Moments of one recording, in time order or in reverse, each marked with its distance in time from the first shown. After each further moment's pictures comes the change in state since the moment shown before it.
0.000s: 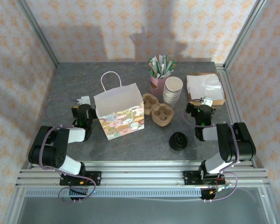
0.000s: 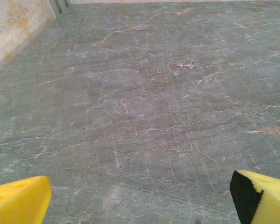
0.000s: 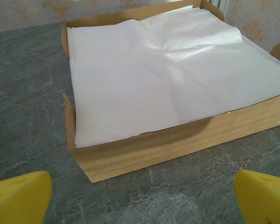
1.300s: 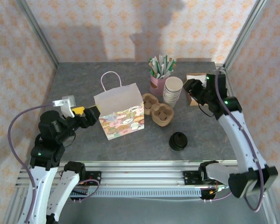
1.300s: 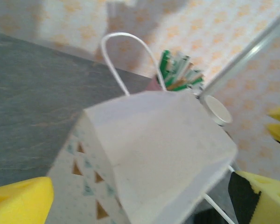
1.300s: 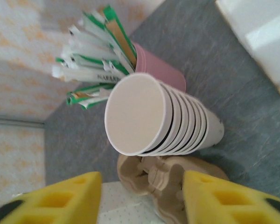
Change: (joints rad) left arm -0.005 -0.968 0.459 -1.260 0.734 -0.393; right arm 0.143 -0.356 0.883 -1.490 -0.412 0.659
